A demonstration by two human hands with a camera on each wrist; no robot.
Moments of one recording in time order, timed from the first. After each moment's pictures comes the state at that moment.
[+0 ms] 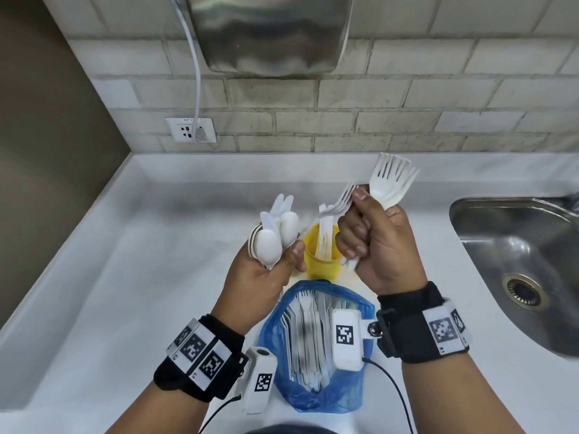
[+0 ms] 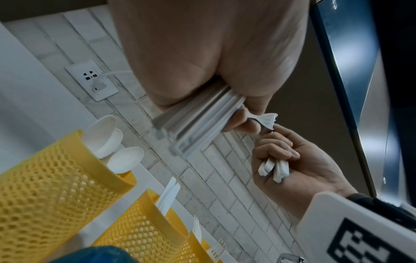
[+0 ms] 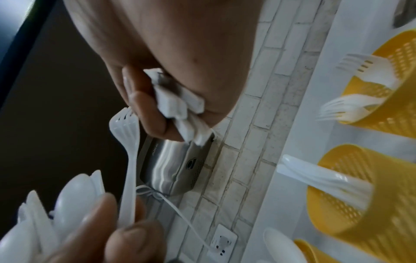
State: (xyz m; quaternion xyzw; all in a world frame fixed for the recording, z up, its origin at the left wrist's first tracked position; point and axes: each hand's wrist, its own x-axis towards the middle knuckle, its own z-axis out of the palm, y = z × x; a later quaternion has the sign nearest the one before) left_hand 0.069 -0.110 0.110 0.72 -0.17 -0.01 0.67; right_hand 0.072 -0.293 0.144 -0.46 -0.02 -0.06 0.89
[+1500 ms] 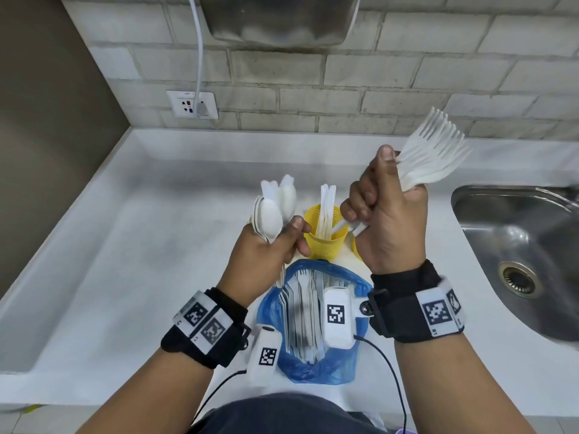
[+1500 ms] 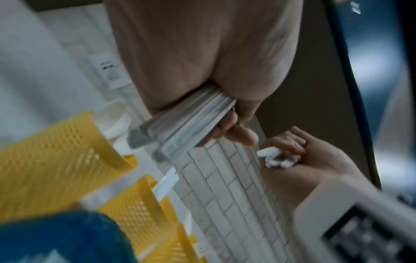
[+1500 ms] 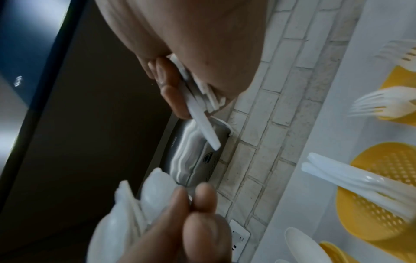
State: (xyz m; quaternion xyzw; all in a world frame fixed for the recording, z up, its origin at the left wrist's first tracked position) left_hand 0.068 -0.114 0.104 0.74 -0.09 -0.07 0.67; right_hand 0.067 -0.279 0.160 -0.46 0.03 -0.20 0.86
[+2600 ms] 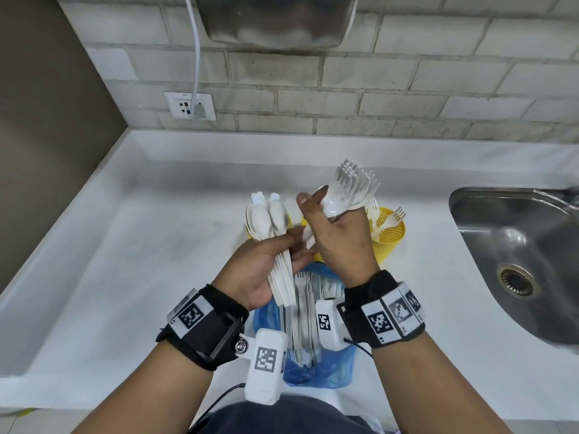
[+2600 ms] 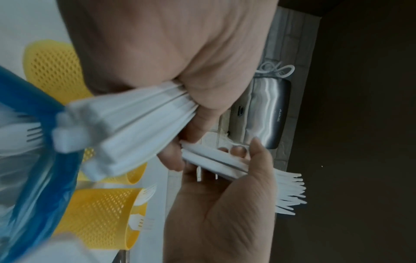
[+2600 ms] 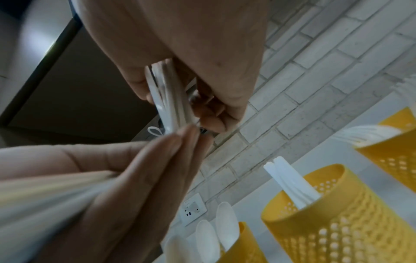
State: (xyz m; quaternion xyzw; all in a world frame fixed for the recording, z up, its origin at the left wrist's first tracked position) left_hand 0.079 -0.126 0.098 0.41 0.12 -0.28 0.86; right_hand 0.073 -0.257 0.120 -0.72 0.02 -0.16 0.67
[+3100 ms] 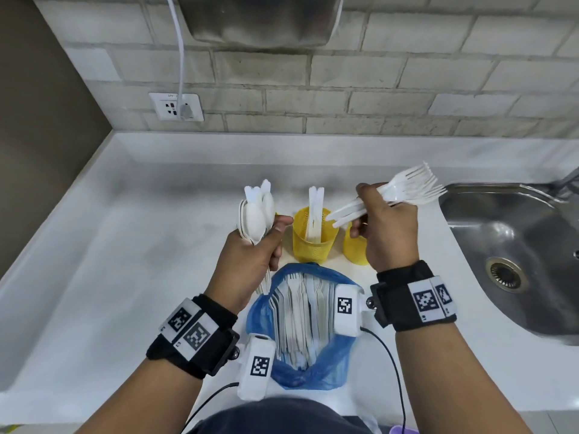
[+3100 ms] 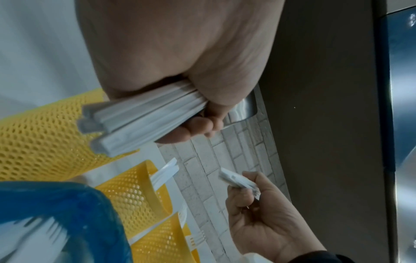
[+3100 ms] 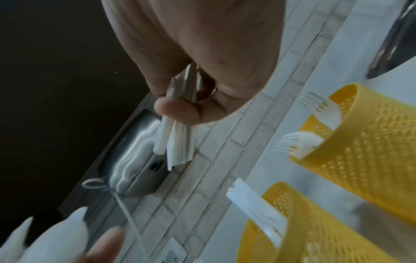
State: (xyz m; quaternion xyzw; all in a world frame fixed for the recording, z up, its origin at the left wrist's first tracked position) left_hand 0.081 -0.118 0.090 0.69 -0.01 -0.09 0.72; right_hand 0.085 -0.322 0.117 -0.59 0.19 -0.21 0.75
